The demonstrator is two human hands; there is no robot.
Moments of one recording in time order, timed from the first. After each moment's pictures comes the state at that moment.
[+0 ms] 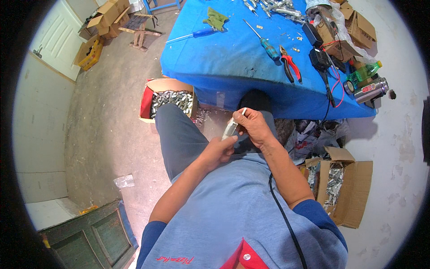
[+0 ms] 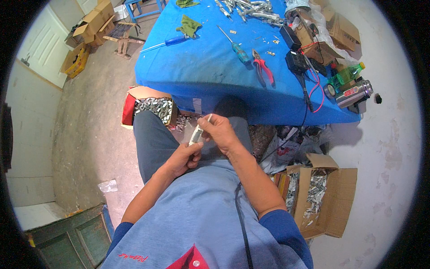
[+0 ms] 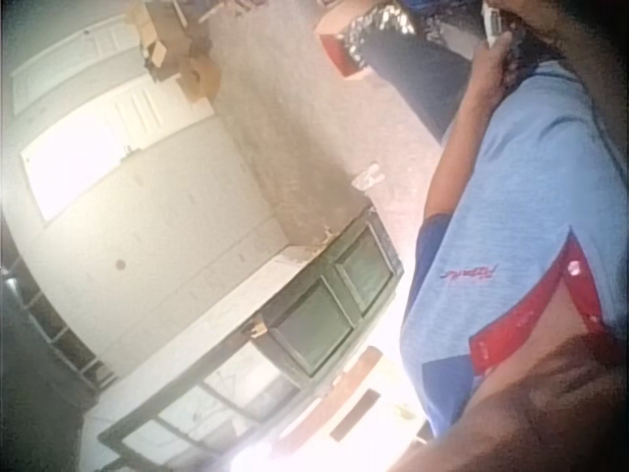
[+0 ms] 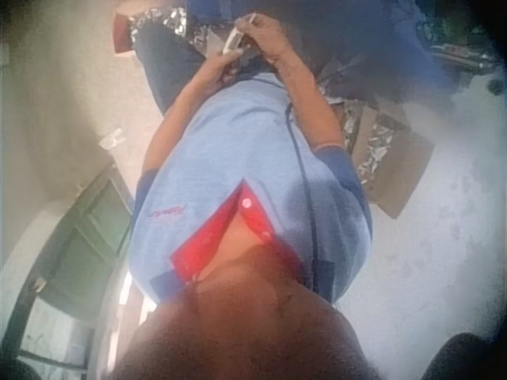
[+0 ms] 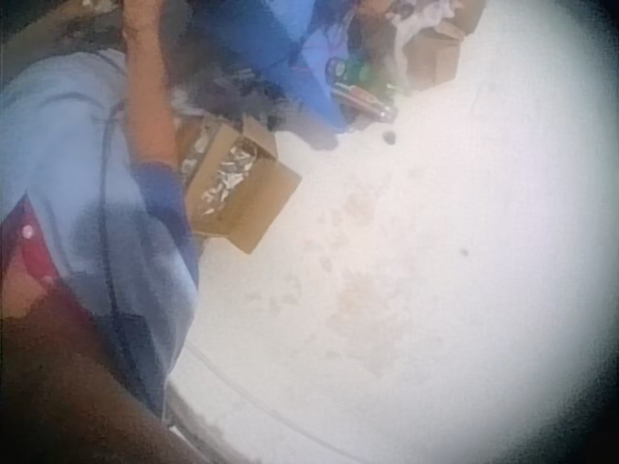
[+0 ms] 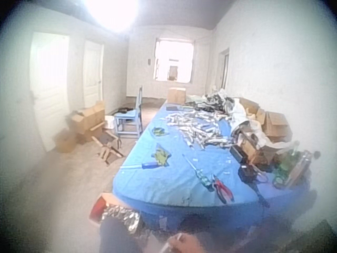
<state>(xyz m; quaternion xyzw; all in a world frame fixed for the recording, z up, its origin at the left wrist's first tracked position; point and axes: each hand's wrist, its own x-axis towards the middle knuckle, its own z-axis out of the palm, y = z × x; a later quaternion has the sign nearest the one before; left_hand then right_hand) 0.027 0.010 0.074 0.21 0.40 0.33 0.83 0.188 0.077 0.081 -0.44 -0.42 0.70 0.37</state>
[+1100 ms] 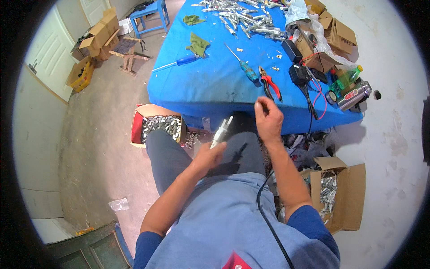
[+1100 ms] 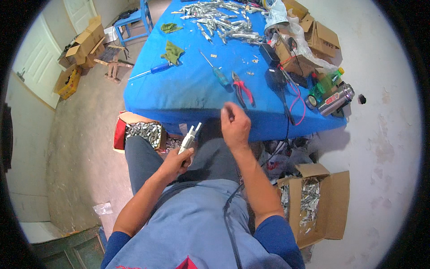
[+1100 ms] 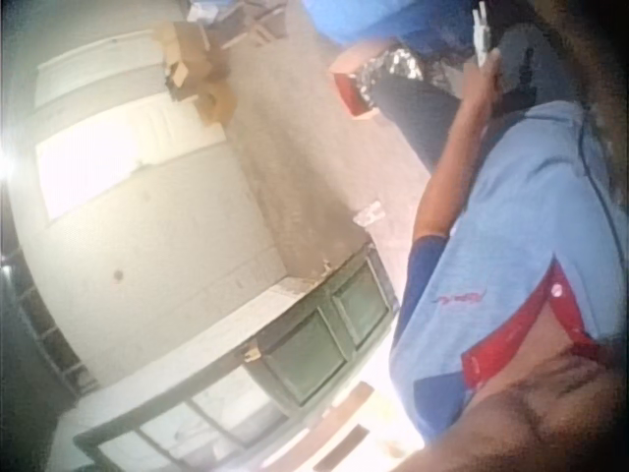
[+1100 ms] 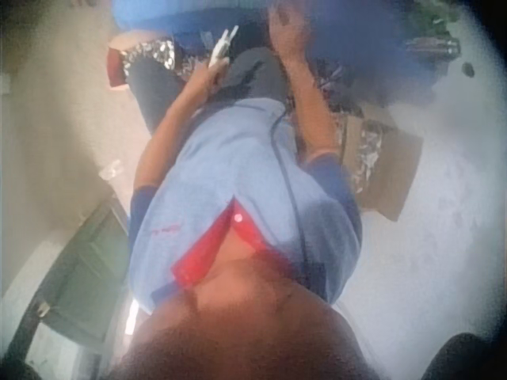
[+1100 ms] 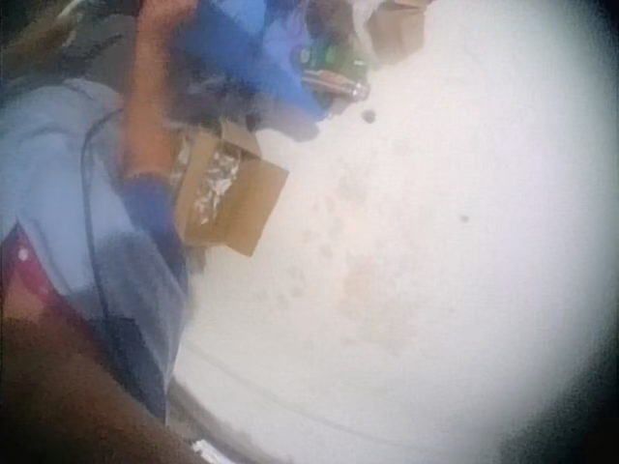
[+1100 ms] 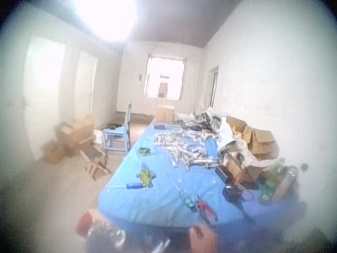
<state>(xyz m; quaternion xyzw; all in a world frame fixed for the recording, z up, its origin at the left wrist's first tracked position) 0.042 0.055 0.086 0.34 0.47 0.34 0.74 0.244 0.129 0.135 -0.56 -0.62 0.14 0.54</state>
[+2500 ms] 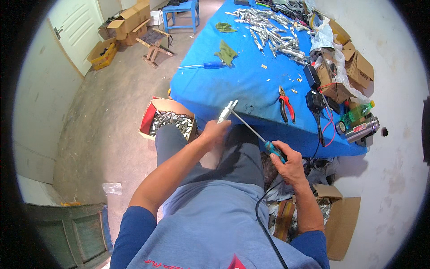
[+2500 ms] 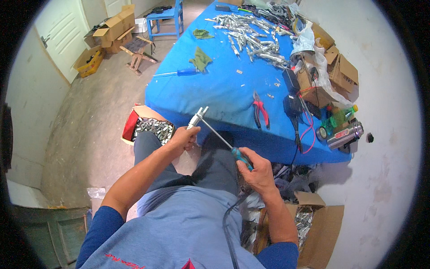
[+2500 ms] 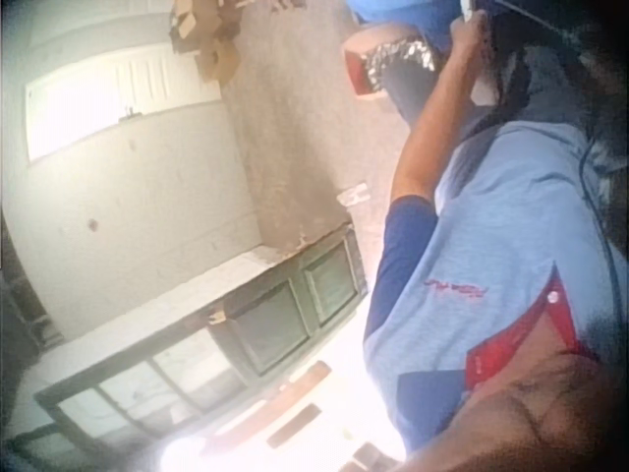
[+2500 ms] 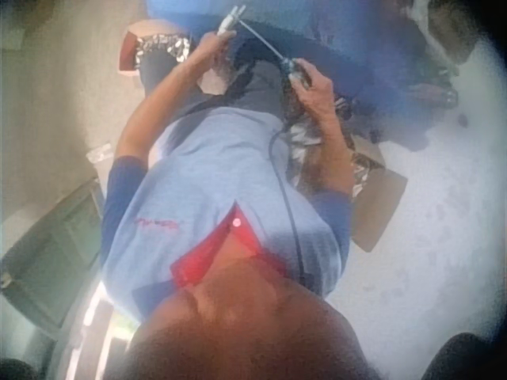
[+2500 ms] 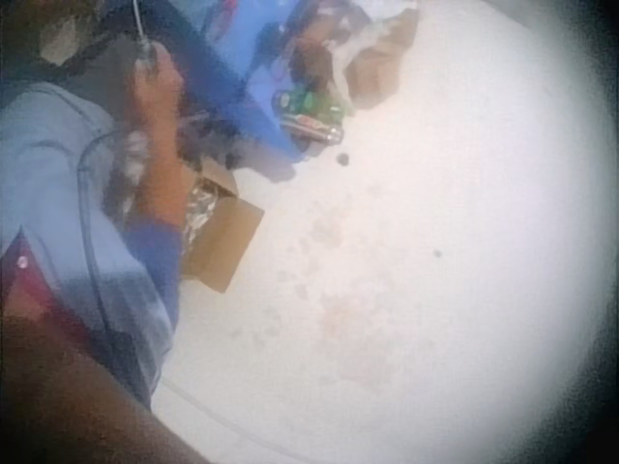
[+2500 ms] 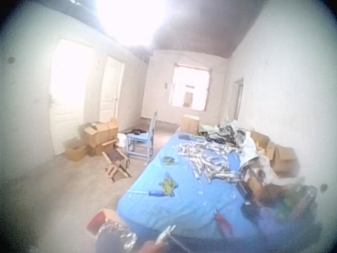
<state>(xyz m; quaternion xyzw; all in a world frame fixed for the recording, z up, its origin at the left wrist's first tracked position) 0.024 0.136 0.085 0.29 0.52 0.39 0.70 0.288 0.059 0.183 -0.50 -0.77 0.24 0.30</state>
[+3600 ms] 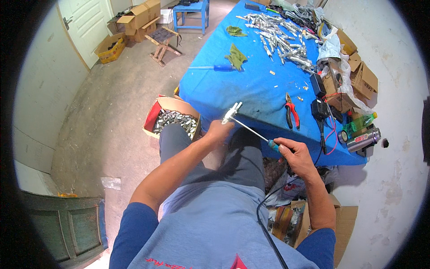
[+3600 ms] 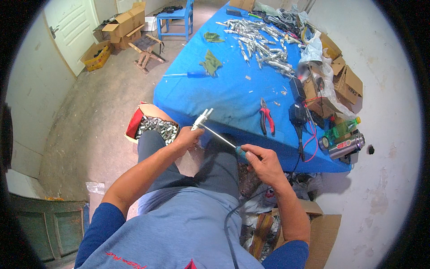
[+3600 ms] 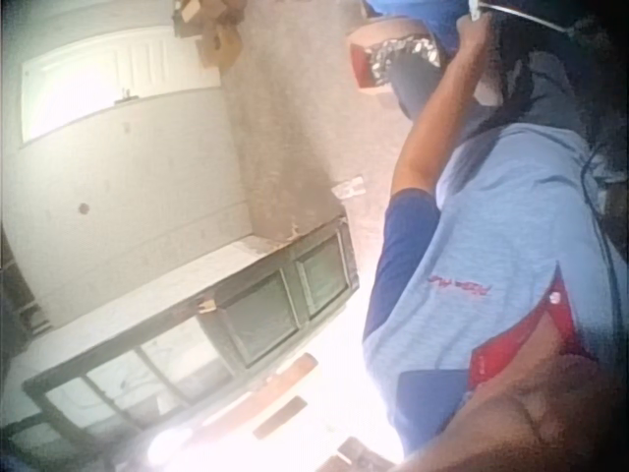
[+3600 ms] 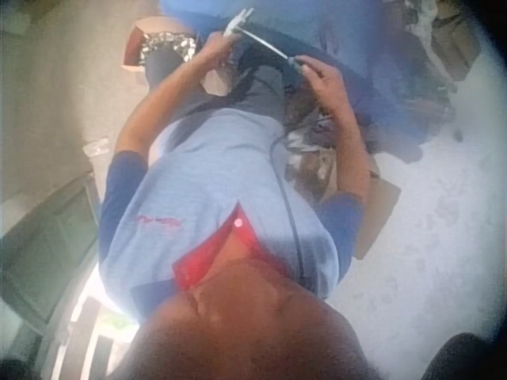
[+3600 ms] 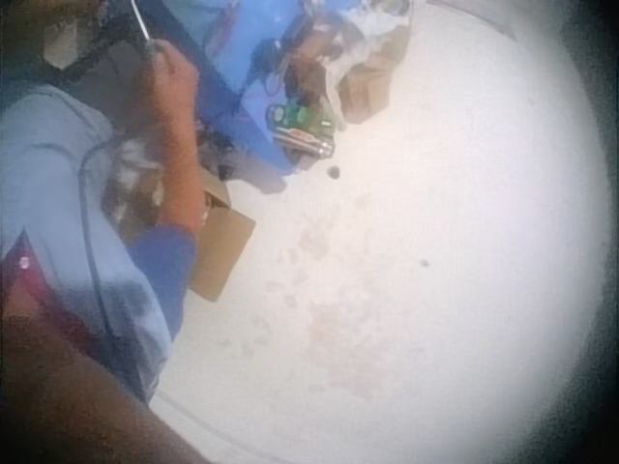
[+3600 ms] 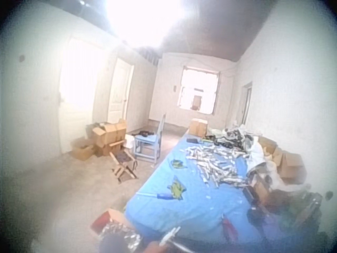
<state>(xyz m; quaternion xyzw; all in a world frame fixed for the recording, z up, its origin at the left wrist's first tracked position) 0.018 0.137 0.084 0.33 0.57 0.39 0.65 0.285 0.090 0.208 -0.51 -0.67 0.47 0.25</state>
